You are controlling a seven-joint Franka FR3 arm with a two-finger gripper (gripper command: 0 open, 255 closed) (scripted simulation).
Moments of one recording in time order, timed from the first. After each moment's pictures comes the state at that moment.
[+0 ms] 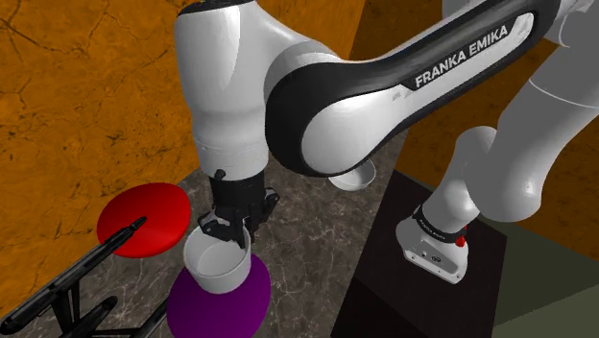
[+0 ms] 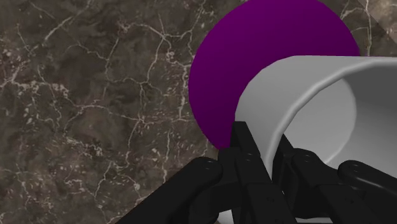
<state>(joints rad) 0.46 0.05 0.48 -2.04 0.17 2.04 1.11</state>
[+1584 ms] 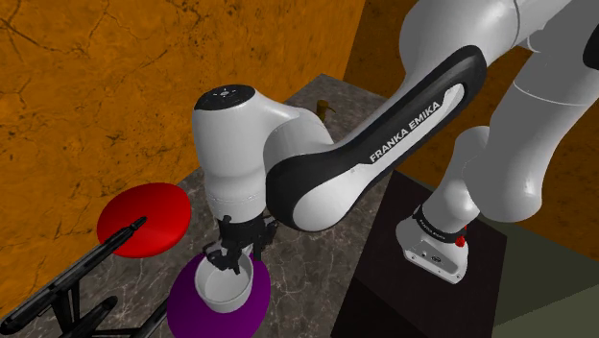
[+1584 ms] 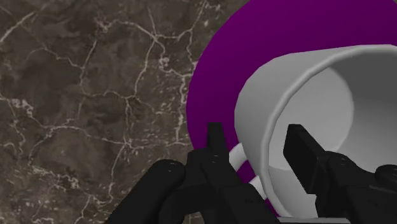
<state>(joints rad) 0.48 0.17 0.48 -2.15 0.12 2.26 1.13</state>
